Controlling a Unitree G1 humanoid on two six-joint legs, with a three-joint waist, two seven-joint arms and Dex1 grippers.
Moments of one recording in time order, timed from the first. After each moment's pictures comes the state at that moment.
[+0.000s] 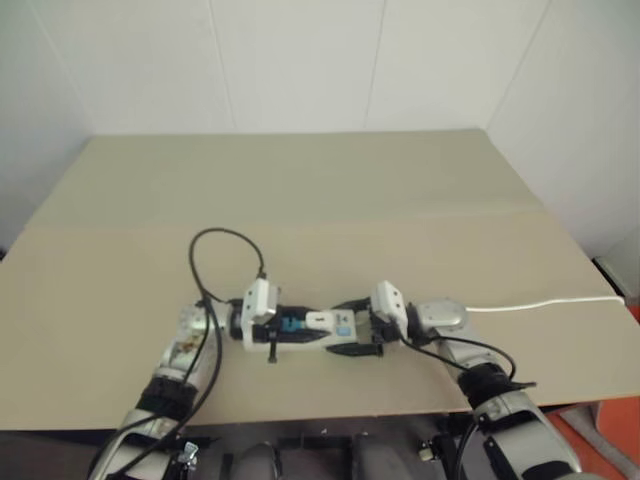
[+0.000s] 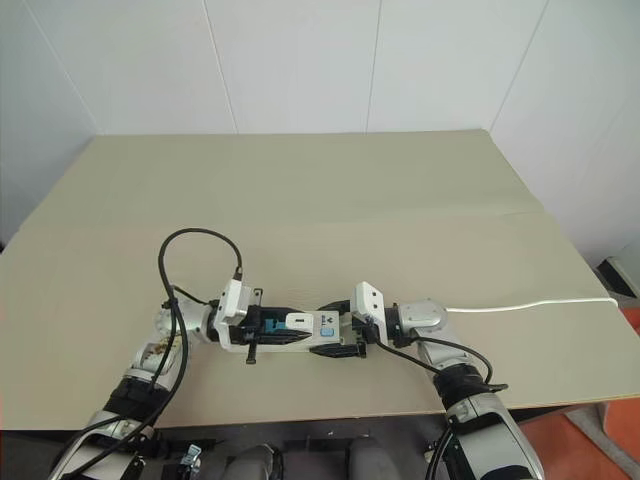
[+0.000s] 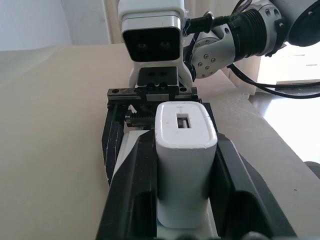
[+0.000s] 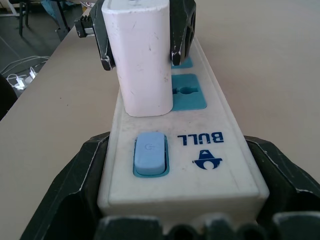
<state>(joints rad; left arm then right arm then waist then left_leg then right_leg) -0.40 0.41 -0.18 0.29 -0.36 -0.14 -1.36 -0.53 -0.35 0.25 0.54 0.21 -0.21 1.34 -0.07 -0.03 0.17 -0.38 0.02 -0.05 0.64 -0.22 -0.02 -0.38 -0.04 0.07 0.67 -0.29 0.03</state>
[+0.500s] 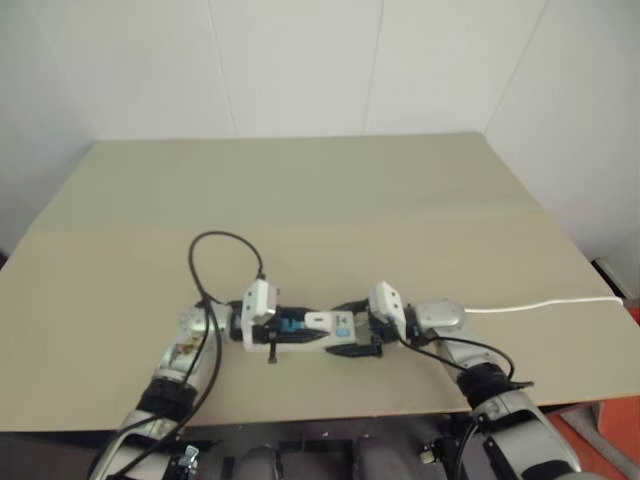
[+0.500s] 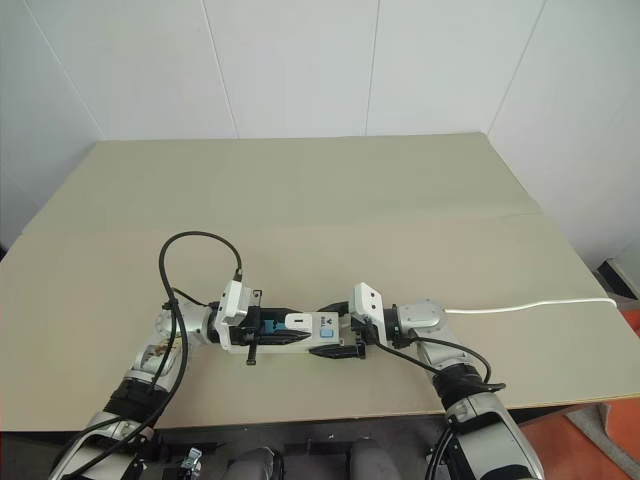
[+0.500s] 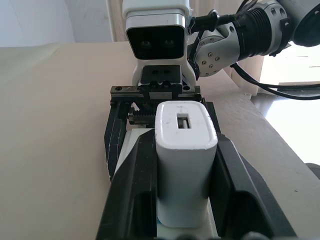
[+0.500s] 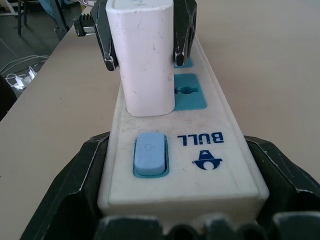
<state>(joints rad) -0.39 0.41 -0.18 0.30 -0.37 -0.10 -1.36 -0.53 -0.35 0.26 0.54 0.21 -0.21 1.33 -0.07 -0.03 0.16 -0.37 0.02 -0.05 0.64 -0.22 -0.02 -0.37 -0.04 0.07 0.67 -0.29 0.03</state>
